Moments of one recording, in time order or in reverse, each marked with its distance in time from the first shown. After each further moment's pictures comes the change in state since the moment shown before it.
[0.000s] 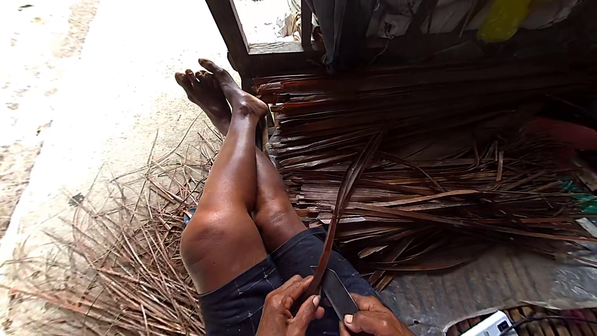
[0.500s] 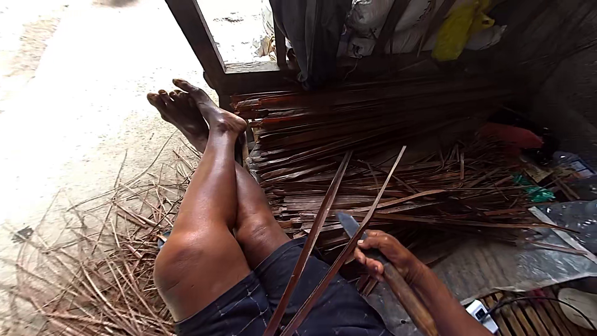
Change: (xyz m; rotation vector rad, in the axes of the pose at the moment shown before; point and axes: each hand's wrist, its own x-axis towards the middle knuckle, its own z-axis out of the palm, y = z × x) left_hand 0.019 0.154 -0.035 0.099 -0.073 -0.053; right_hand 0.014 -0.091 -0.073 -0.040 0.205 -0.041
